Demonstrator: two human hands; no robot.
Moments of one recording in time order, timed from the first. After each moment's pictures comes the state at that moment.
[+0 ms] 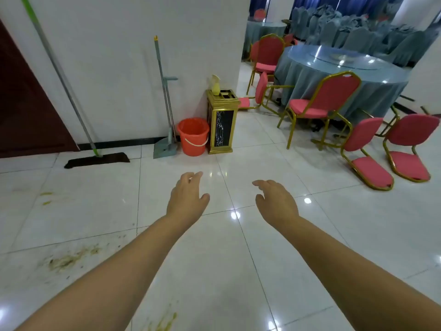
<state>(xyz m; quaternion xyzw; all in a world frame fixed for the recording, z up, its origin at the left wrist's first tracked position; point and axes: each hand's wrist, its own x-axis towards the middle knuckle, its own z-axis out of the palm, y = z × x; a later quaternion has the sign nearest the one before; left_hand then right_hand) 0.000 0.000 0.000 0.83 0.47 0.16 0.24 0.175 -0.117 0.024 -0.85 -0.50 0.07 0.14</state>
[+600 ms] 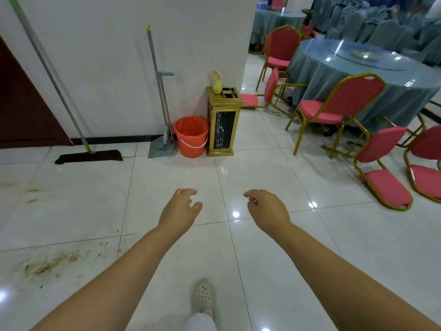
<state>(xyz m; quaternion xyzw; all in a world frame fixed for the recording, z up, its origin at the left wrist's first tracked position) 0.146 0.088 -0.041 0.74 0.53 0.16 0.37 0.336 -0.010 -0.008 -0.83 -0.51 0.17 0.15</state>
